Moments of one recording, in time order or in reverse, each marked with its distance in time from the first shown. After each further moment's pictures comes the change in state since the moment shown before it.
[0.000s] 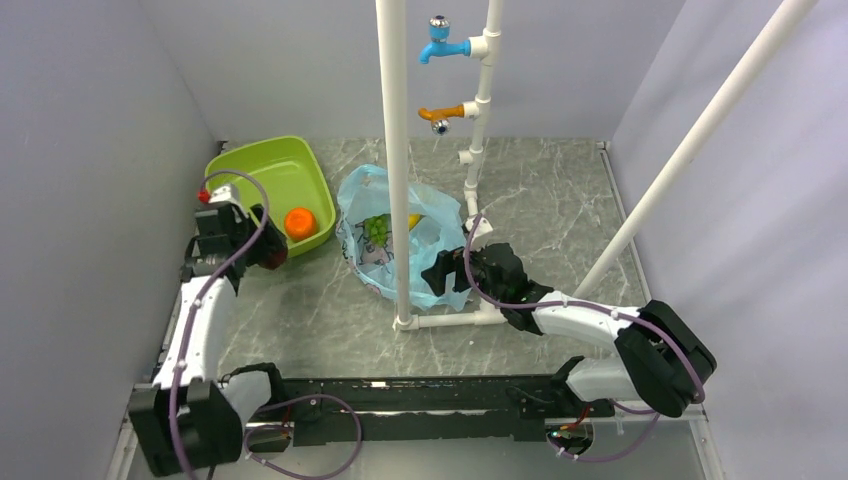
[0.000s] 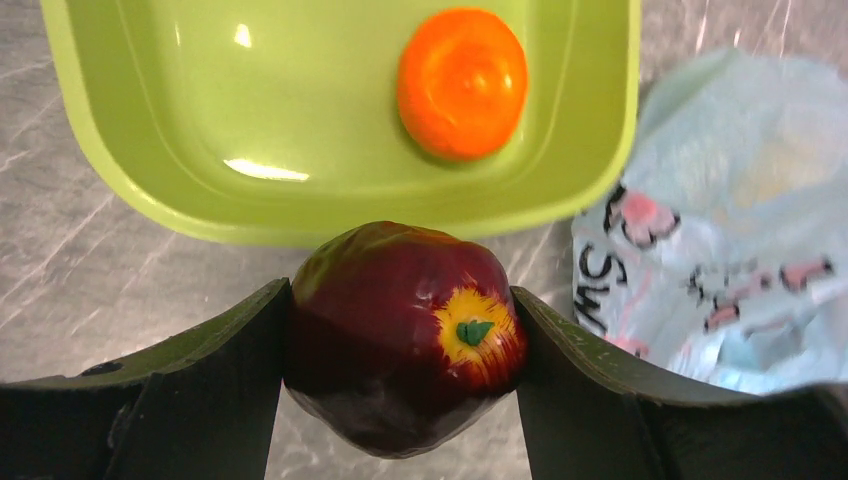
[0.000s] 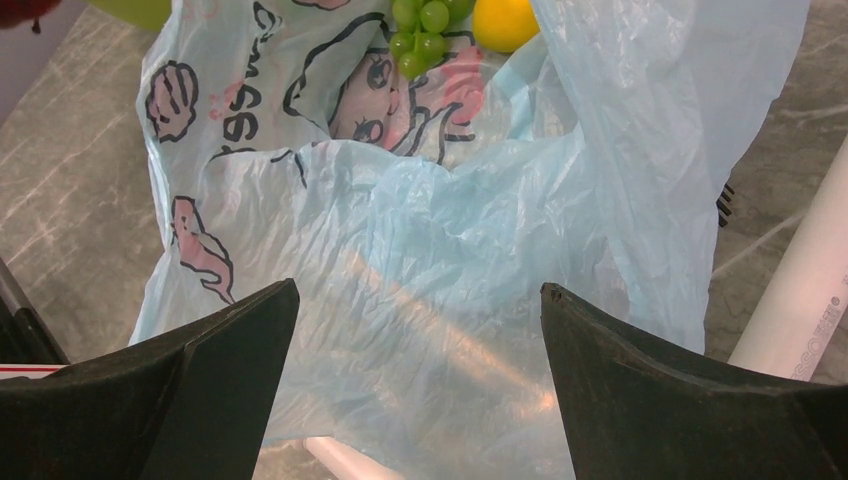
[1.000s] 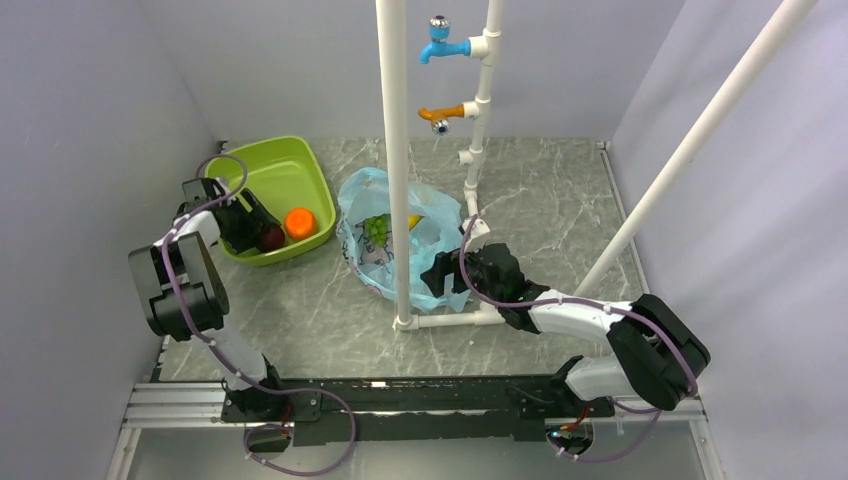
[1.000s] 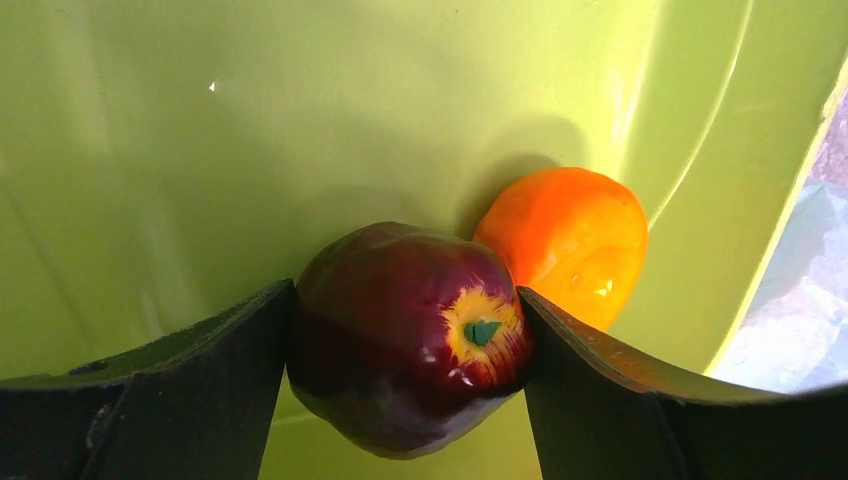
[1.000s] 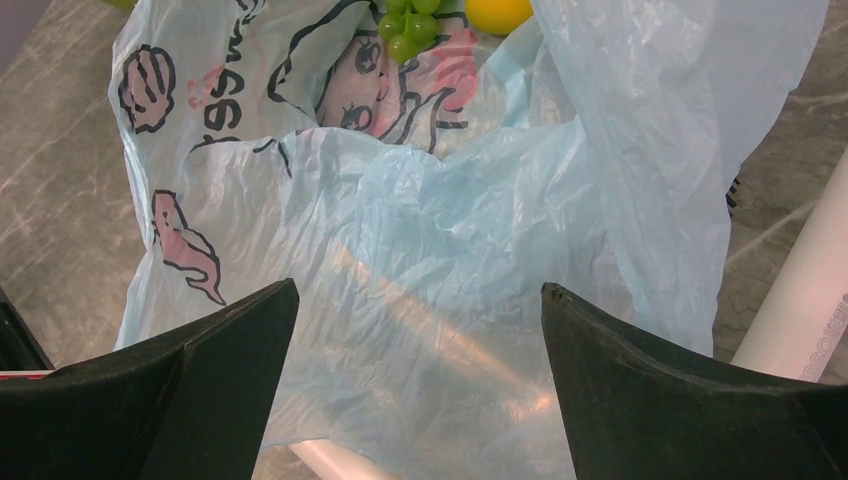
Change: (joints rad) left arm 0.252 0.740 0.291 0.166 0.333 -0.021; right arm 0.000 0.045 0.000 0.015 -0.002 -0.010
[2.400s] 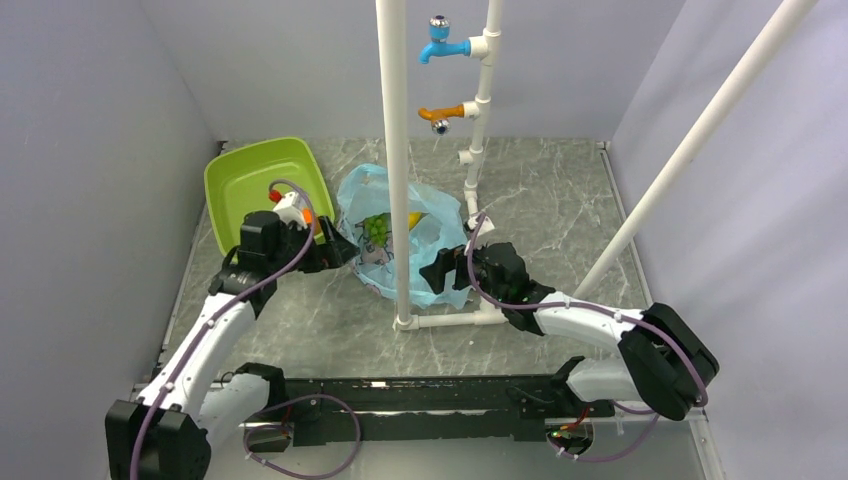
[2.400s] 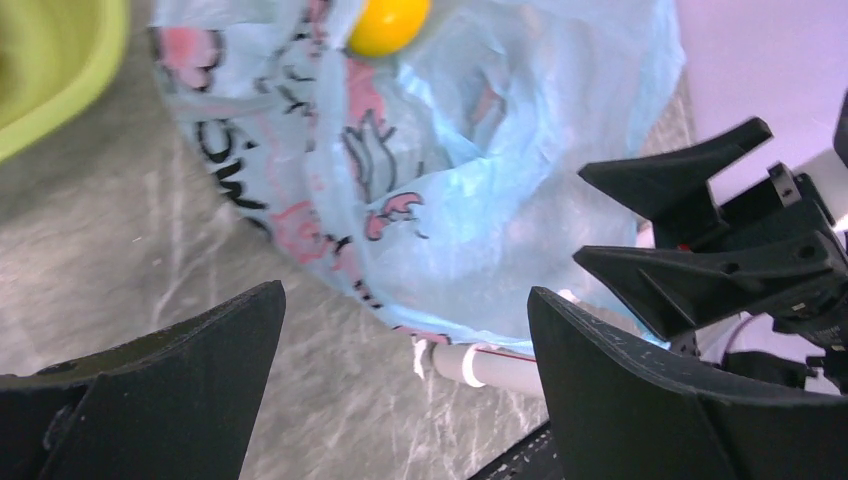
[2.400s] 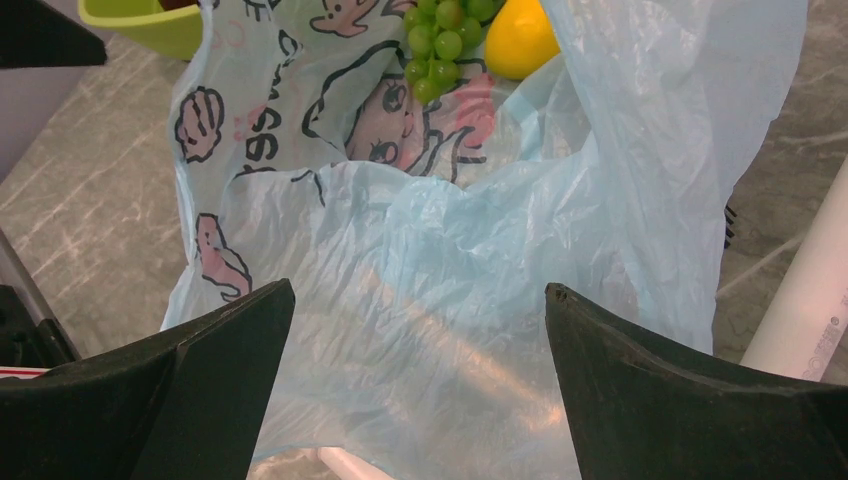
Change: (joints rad) left arm -0.535 -0.812 -0.396 0.006 0.040 -0.112; right arm 0.000 -0.052 0.000 0.008 -0.002 0.016
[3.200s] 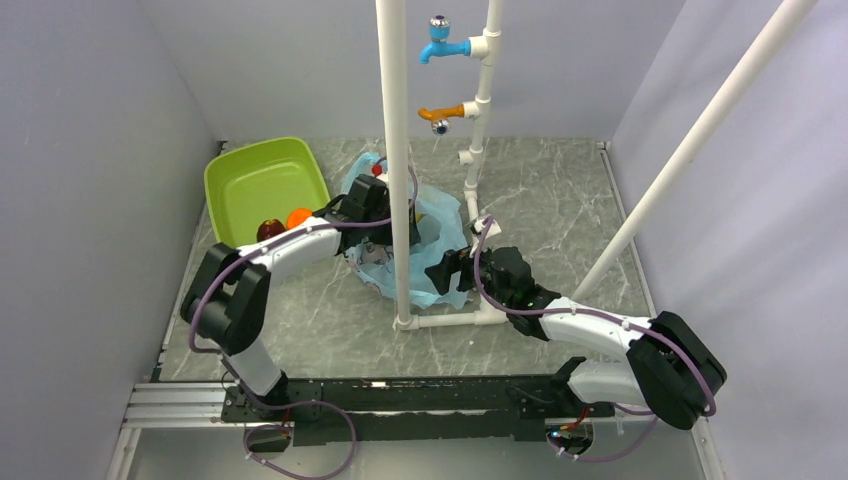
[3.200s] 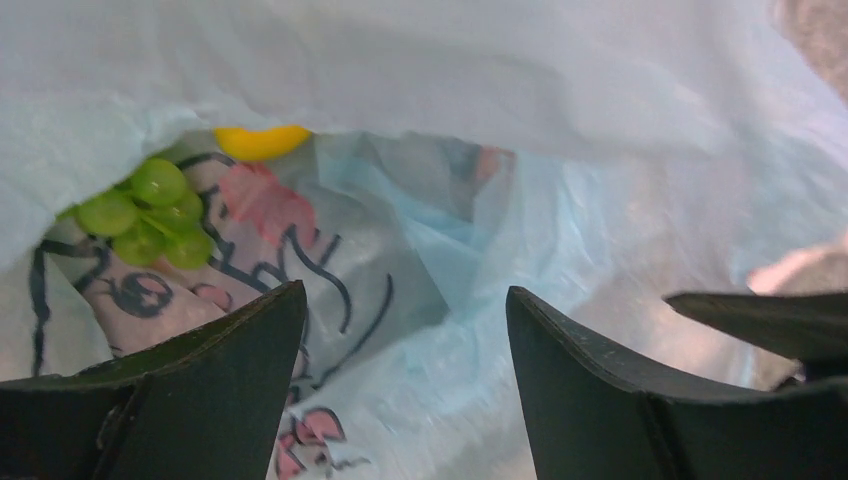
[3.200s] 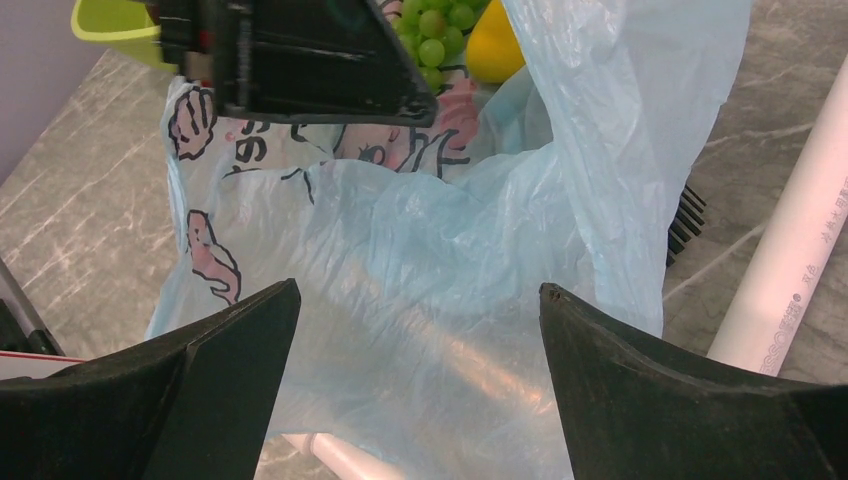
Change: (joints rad) left arm -0.396 0.712 0.423 0.119 -0.247 0.060; right arm 0.000 -0.062 -0.039 0.004 0.039 0.003
